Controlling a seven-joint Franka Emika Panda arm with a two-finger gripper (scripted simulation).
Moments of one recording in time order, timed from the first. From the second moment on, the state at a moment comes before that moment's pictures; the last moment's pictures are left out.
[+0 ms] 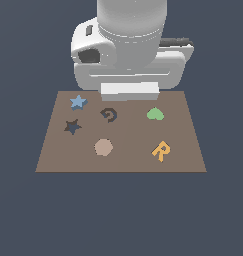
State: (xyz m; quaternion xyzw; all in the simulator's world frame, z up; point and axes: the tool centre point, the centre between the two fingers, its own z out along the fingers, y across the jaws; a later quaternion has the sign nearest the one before) arm -0.010 0.016 0.158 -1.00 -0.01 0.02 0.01
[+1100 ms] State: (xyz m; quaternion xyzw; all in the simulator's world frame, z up) arm -0.042 -0.015 0.134 -0.99 -0.11 0.02 0.01
